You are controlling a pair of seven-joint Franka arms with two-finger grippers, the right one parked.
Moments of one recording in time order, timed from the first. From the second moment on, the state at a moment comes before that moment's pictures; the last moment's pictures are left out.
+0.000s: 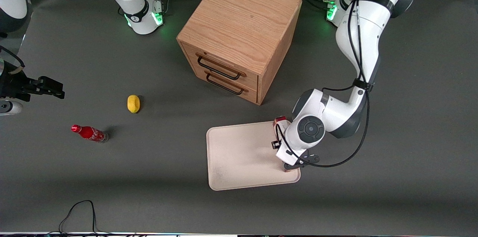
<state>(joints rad) -0.35 0.90 -0.18 -1.16 0.07 2.01 -0.73</state>
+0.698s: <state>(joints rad) -0.34 0.88 -0.18 -1.14 0.07 1.95 -0.72</state>
